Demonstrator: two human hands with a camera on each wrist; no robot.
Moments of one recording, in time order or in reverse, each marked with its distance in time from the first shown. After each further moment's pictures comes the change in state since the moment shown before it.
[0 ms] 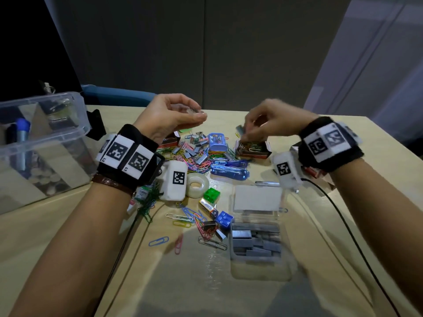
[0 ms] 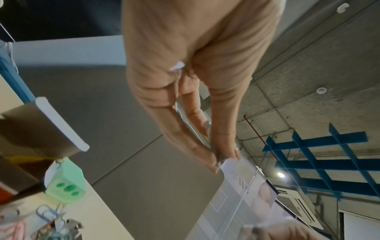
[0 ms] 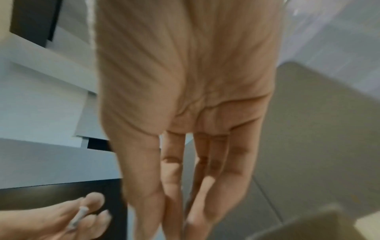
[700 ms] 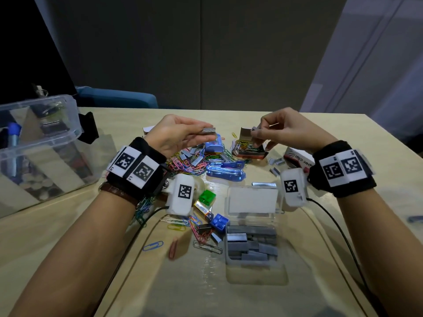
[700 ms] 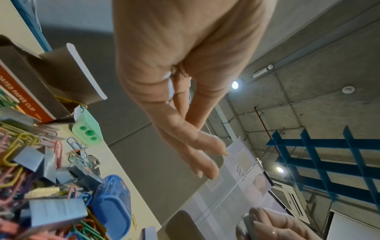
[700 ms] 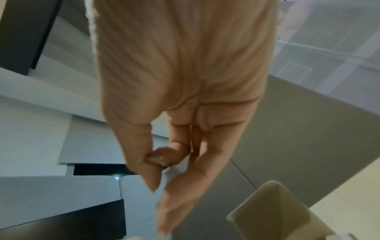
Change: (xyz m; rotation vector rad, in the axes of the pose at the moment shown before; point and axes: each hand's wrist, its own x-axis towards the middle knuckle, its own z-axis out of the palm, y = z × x) left_hand 0.007 -0.020 0.022 -0.219 -0.064 -0.254; right_hand -0.037 0.020 0.015 0.453 0.161 0.106
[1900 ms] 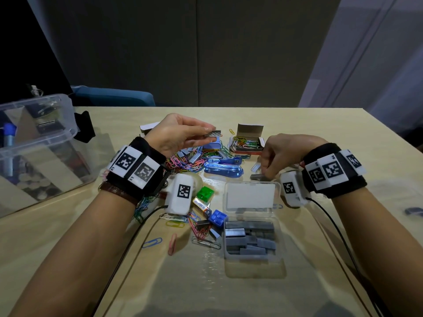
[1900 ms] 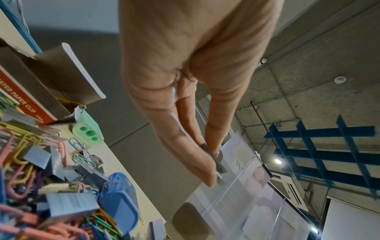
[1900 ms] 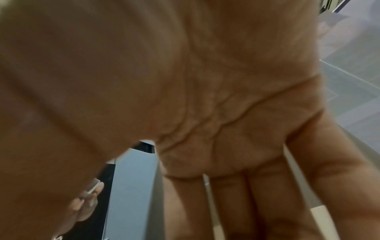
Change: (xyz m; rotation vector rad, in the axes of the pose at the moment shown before) left_hand 0.000 -0.004 0.004 0.104 -0.066 0.014; right_hand -0.003 0.011 0.015 -0.590 -0.408 0.358
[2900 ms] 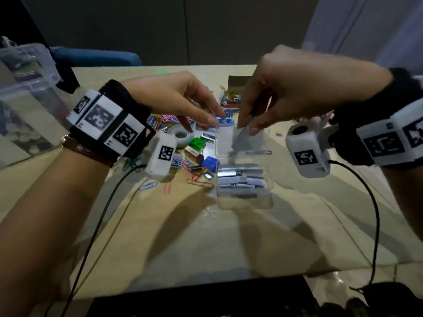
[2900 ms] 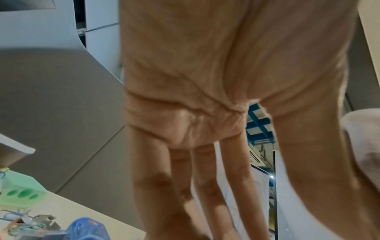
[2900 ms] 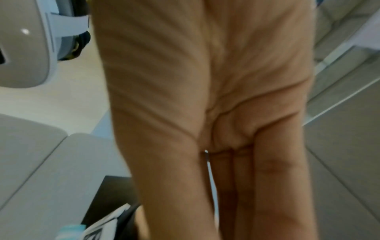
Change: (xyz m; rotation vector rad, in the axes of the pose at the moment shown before) left_hand -0.057 0.016 0.022 0.856 -0.506 0.090; right_hand -0.127 -0.069 -0.002 -0.177 0.278 -0.506
